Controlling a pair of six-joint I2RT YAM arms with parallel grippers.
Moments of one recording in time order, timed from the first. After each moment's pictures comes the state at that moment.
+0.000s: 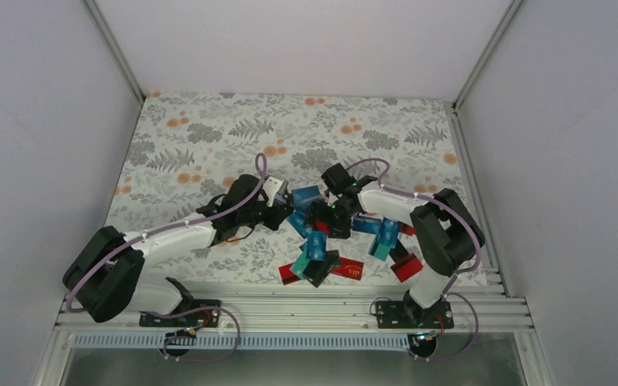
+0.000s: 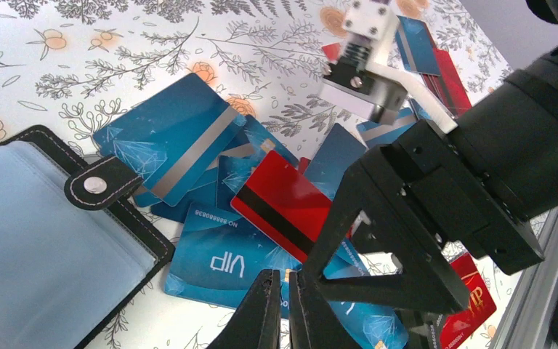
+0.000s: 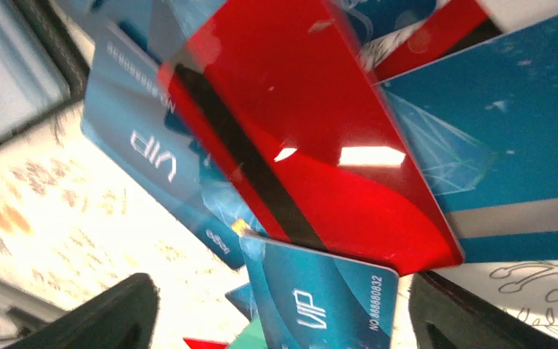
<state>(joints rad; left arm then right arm) -0.70 1.34 0.63 0.07 0.29 -0.36 0.64 1.72 0.97 -0.59 -0.41 0.87</state>
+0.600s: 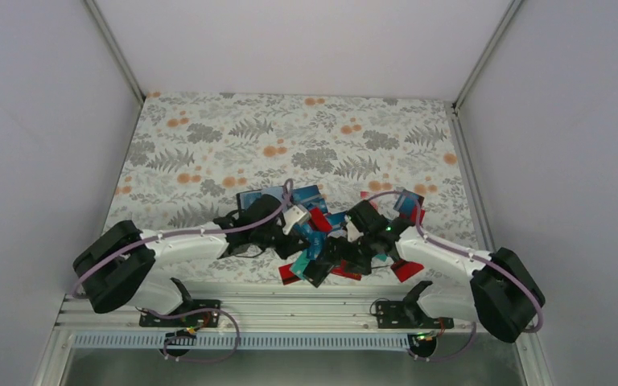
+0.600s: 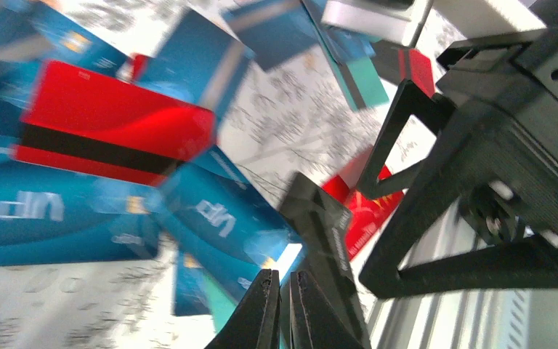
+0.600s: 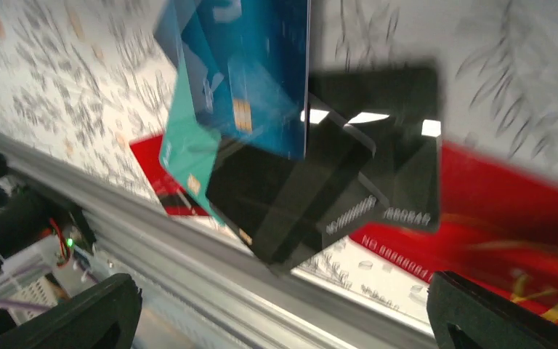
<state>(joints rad) -0.86 1.39 0.60 0.06 0.44 -0.32 0.68 1.24 0.58 -0.56 -0.51 0.84</state>
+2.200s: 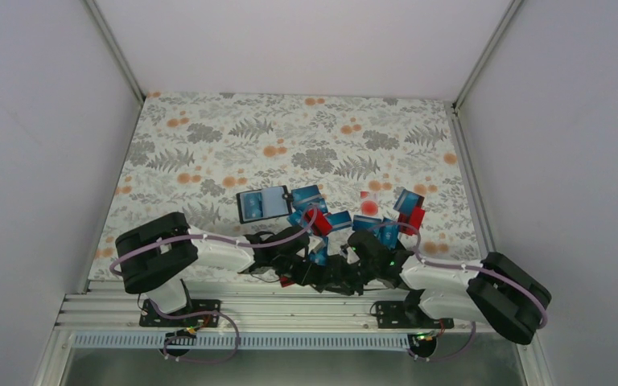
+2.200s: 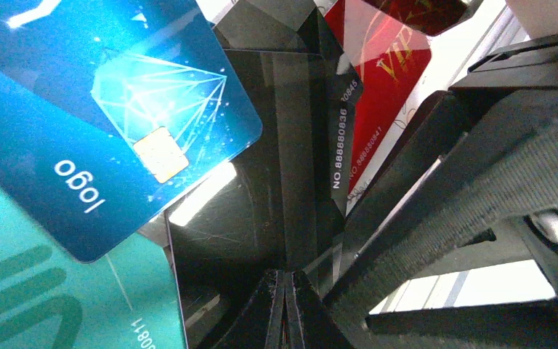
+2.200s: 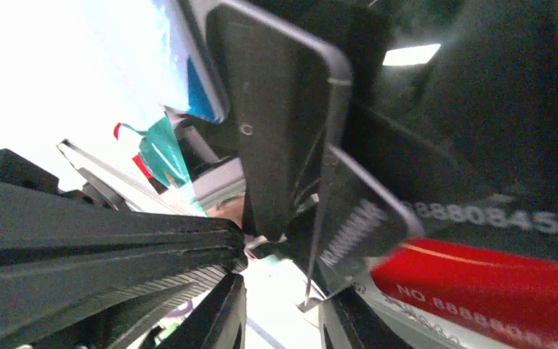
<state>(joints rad) -1.14 1.63 0.63 0.09 0.39 -0.73 0.87 1.17 0.19 0.05 -0.61 1.36</state>
